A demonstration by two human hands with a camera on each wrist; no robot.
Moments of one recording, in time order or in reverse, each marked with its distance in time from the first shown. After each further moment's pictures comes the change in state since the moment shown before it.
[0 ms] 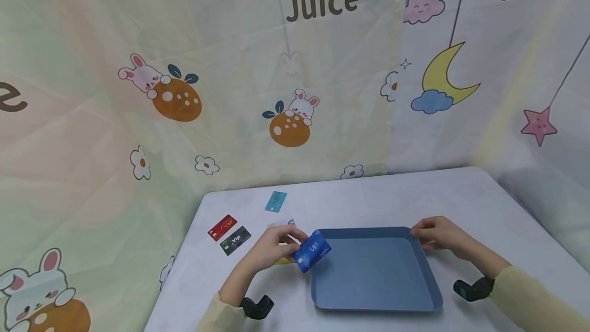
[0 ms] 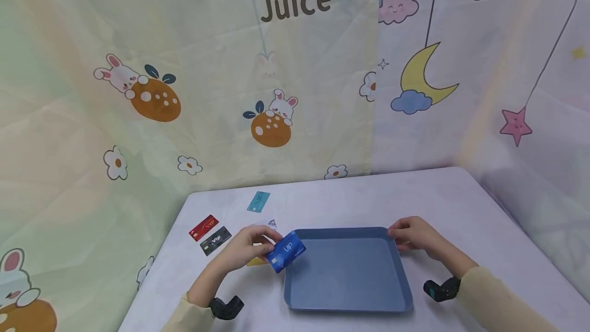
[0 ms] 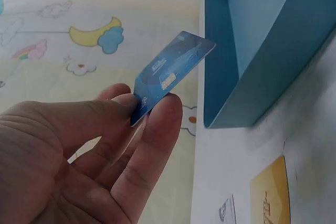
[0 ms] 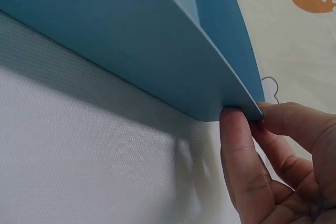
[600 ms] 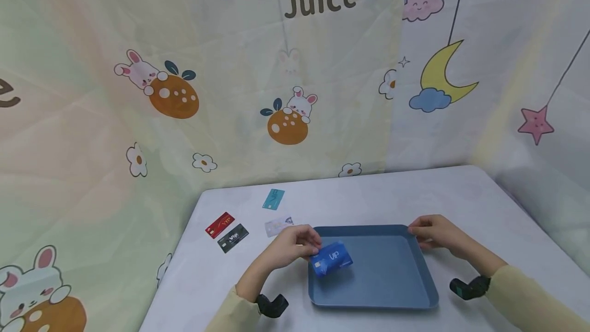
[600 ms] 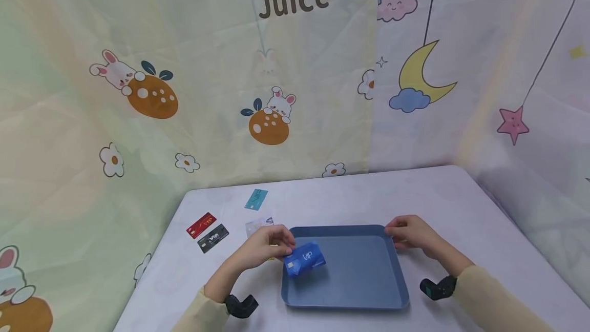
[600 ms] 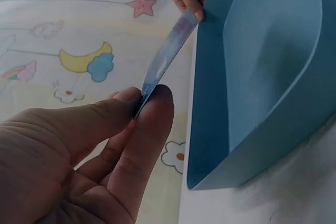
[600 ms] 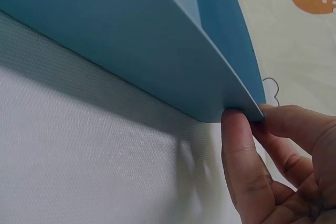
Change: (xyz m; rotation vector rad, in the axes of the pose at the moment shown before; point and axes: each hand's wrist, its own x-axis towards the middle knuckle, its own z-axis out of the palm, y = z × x) left_hand 0.021 0.009 0.033 -0.070 -0.084 -0.008; right_hand -0.004 0.001 0.001 0.013 0.005 -0.024
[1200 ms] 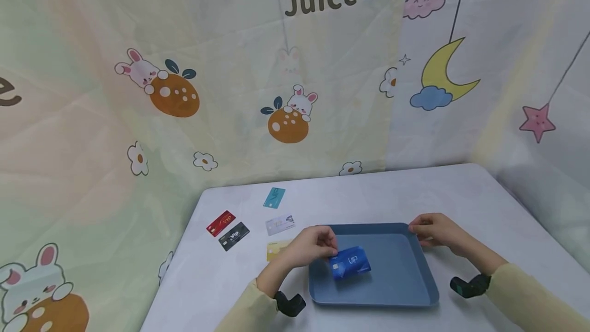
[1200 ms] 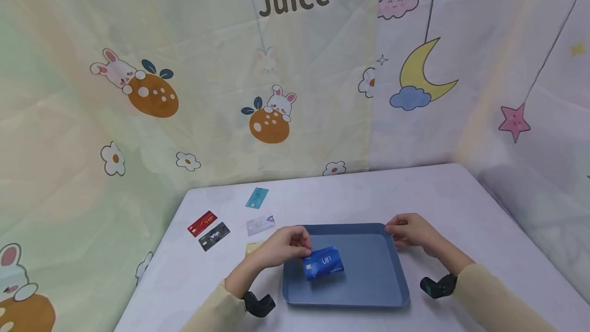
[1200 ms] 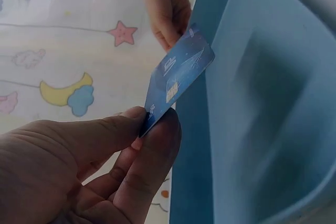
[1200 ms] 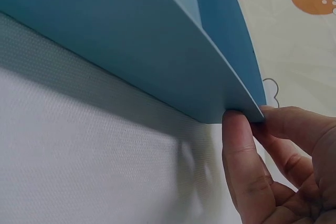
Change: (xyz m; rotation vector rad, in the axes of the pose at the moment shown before) left_hand 0.024 0.011 0.035 0.078 -0.024 -0.043; right_hand 0.001 0.001 0.000 -0.004 0.002 0.009
